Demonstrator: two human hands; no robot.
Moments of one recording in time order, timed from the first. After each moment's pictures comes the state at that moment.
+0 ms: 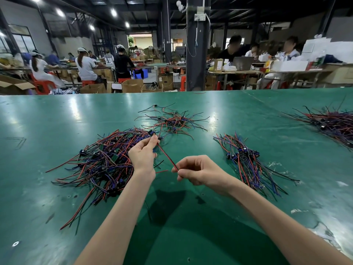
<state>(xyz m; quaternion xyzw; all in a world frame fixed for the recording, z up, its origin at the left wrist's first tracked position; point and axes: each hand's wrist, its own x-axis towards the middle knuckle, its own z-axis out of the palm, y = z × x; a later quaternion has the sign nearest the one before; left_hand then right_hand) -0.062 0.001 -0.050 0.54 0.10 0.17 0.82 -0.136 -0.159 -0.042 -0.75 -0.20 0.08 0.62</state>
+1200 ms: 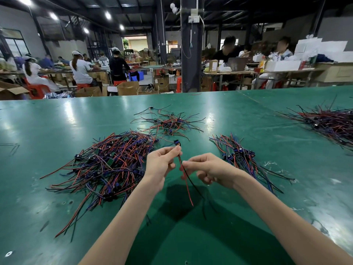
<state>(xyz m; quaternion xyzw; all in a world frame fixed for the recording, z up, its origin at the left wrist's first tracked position) -0.087 -0.029 -0.048 0.59 -0.02 -0.02 0.81 -0.115 -0.190 -0.041 -0.77 -0.11 0.16 0.61</state>
